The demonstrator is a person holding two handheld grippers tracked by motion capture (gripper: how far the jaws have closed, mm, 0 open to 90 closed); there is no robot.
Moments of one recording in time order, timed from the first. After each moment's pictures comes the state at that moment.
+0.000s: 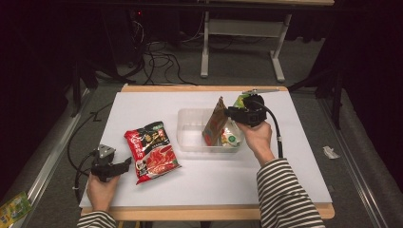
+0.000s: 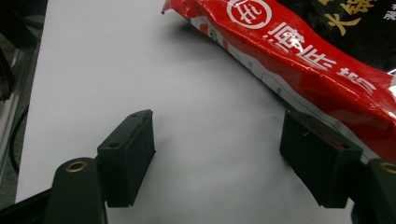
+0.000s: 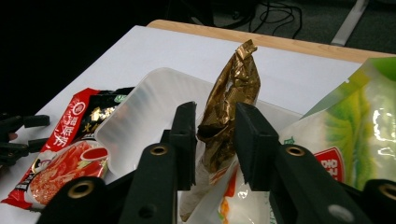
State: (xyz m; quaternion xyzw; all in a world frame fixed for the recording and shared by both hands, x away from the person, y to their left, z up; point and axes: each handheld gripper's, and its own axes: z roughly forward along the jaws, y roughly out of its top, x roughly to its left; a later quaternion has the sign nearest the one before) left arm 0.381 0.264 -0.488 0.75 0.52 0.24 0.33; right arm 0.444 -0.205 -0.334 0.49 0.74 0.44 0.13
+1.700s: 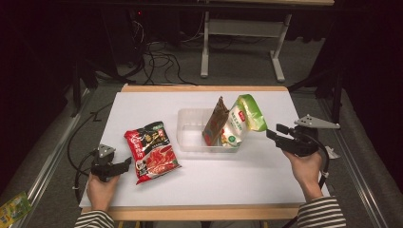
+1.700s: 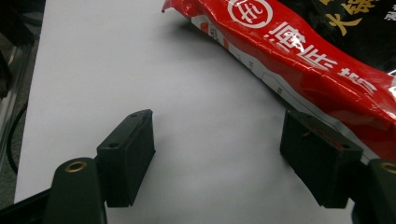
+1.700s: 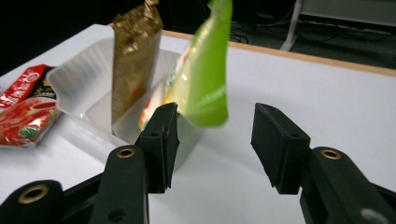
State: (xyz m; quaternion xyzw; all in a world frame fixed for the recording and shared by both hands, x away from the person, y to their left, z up) left arm 0.382 0.265 -0.487 0.75 0.52 0.23 0.33; right arm 0.346 -0.318 -0.351 0.49 0.72 0.44 0.23
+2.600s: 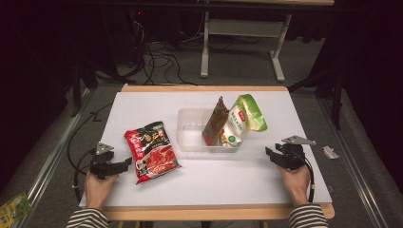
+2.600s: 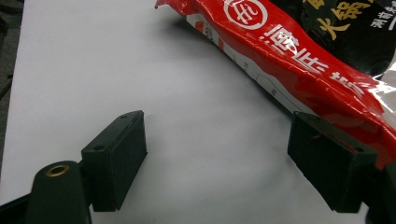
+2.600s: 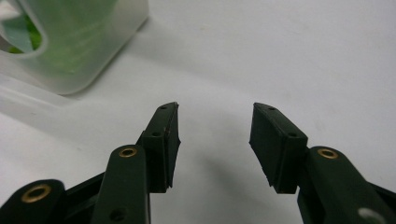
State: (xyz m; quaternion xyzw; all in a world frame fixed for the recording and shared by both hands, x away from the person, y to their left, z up) left arm 0.387 0.272 -0.484 0.75 0.53 0.19 0.34; right arm 0.362 -0.328 -0.456 0.55 0.73 0.34 0.24
